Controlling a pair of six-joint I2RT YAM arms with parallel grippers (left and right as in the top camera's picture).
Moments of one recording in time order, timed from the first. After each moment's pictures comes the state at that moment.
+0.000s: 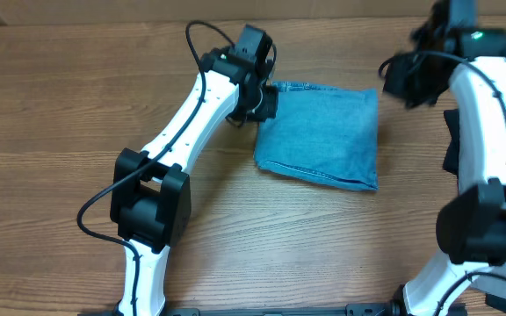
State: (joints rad) left arm -0.45 2.18 1.92 -1.03 0.21 -0.33; right arm -0.06 1.95 1.81 -1.22 -0.25 0.29
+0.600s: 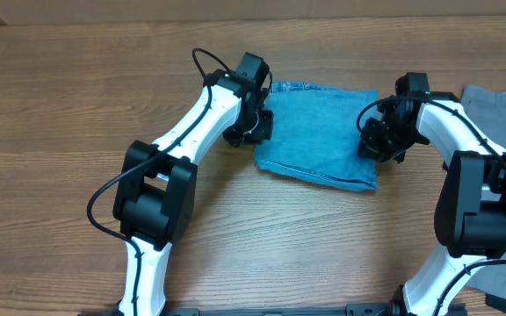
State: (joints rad) left arm -0.45 2.20 1.79 -1.00 0.23 -0.33; right arm -0.07 1.98 1.35 -0.93 -0.35 0.28
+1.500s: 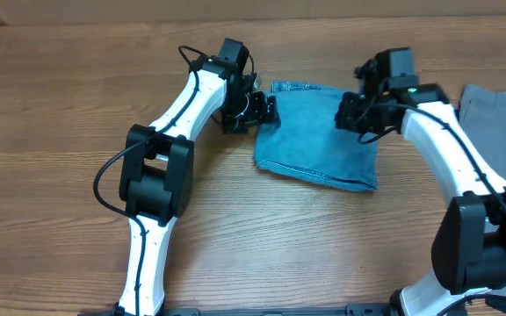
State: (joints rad) left arm -0.35 2.38 1.95 -0.96 0.50 -0.36; right arm 0.11 1.79 1.35 -0.71 -0.33 0.31
